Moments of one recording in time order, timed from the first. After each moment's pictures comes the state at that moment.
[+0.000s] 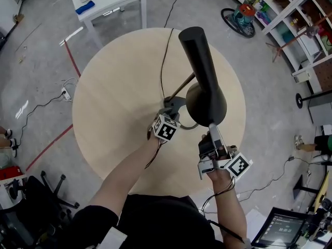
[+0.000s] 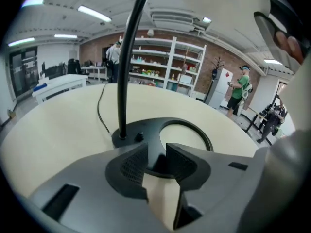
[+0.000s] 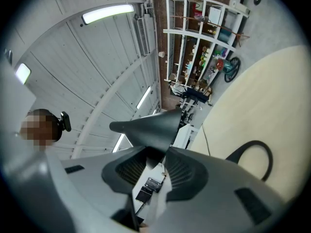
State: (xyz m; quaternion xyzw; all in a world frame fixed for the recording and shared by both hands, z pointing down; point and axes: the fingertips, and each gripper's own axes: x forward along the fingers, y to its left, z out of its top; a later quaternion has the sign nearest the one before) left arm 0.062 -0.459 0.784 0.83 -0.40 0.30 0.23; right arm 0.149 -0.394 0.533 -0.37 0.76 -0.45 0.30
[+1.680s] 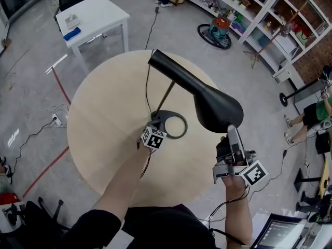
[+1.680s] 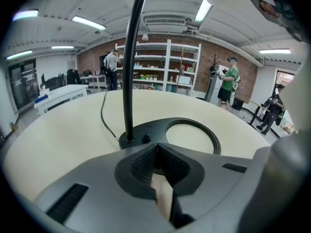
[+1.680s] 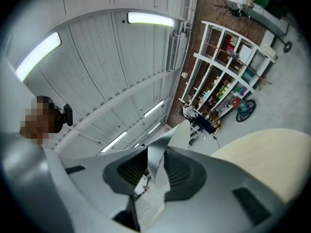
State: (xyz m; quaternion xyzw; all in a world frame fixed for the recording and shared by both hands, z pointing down) left arm 0.055 -0.468 0.794 0.84 -0.40 0.31 0.18; right arm 0.215 -0.363 0.407 -0.45 0.80 -0.28 0.28
